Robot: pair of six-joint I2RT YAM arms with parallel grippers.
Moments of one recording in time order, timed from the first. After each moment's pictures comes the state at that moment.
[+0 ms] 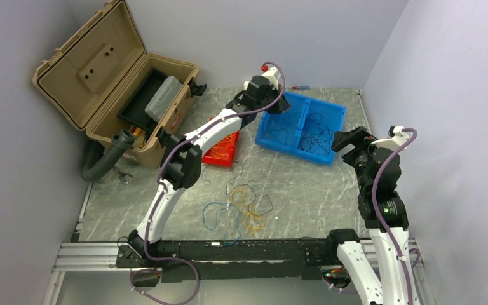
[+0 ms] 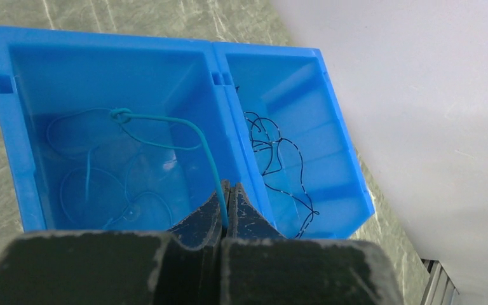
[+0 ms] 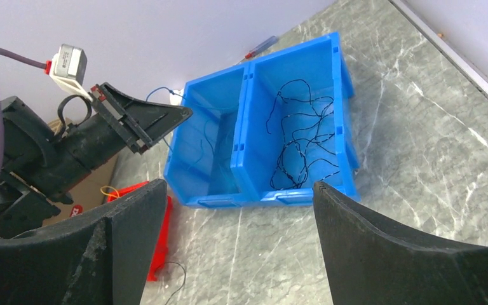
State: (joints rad) left arm -0.69 2.39 2.20 -0.10 0.23 -0.54; right arm 0.05 0.58 0.86 -0.45 0.19 0.57
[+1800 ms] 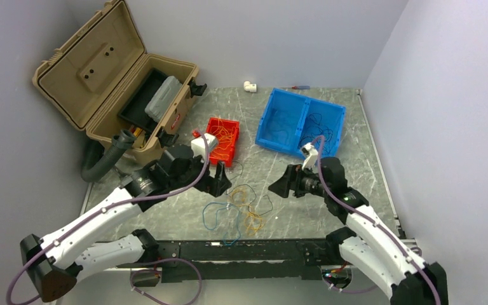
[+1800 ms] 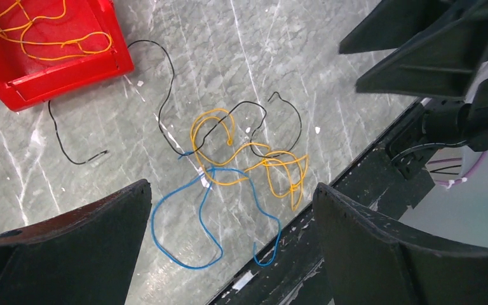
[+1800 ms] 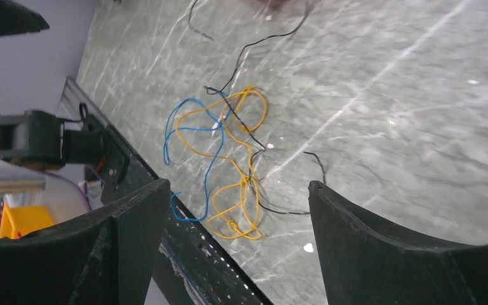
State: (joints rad) left arm -0.80 0.97 0.90 -0.51 0.08 -0.36; right arm 0.37 0.73 0.44 -0.22 -0.51 0.50
